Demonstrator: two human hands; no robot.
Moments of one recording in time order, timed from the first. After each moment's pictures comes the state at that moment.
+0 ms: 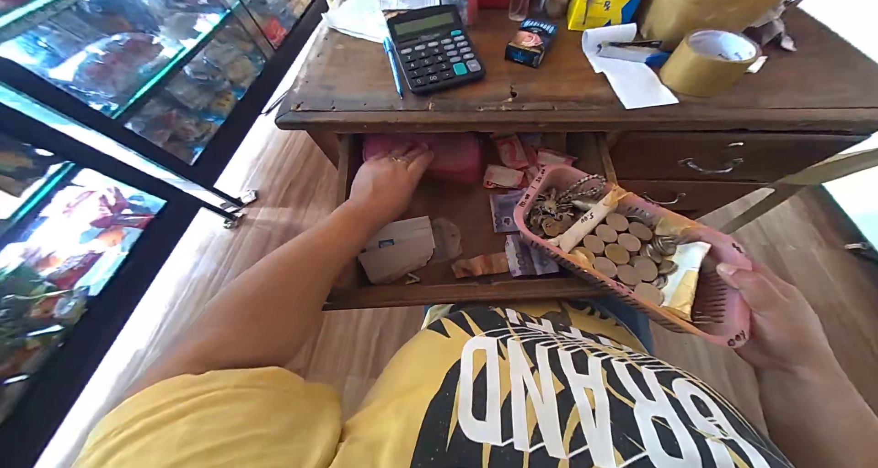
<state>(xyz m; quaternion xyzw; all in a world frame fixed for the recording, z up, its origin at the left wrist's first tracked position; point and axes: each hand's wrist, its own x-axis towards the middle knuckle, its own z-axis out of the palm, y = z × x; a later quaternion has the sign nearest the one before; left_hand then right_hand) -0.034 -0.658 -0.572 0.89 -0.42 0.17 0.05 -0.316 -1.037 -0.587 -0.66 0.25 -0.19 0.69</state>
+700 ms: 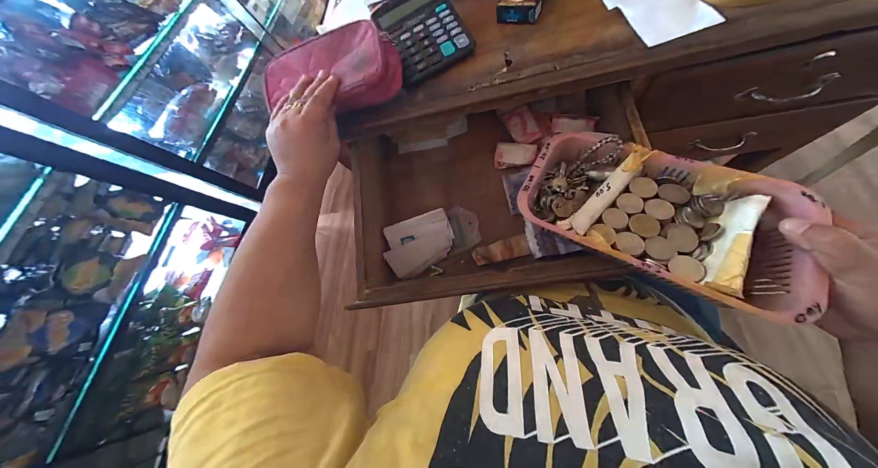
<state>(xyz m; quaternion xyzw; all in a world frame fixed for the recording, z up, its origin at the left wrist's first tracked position) 0.019 -0.605 -0.495 0.92 -0.27 0.26 0.06 -0.318 -1.050 -0.608 -0.65 0.25 -0.16 0.70</state>
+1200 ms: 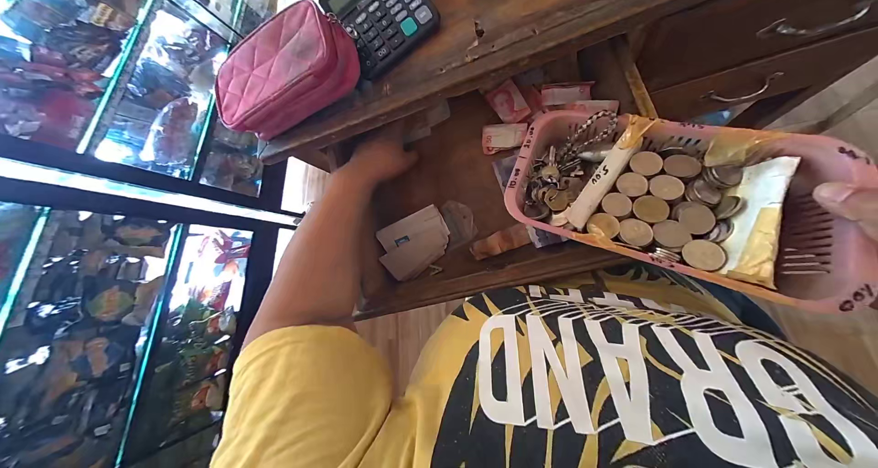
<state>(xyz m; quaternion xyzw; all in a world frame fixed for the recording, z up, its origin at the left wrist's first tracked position) 0.035 -0.690 -0.563 0.96 -0.23 -0.16 -0.03 -0.318 -1.051 -0.607 -0.64 0.22 -0.15 0.72</state>
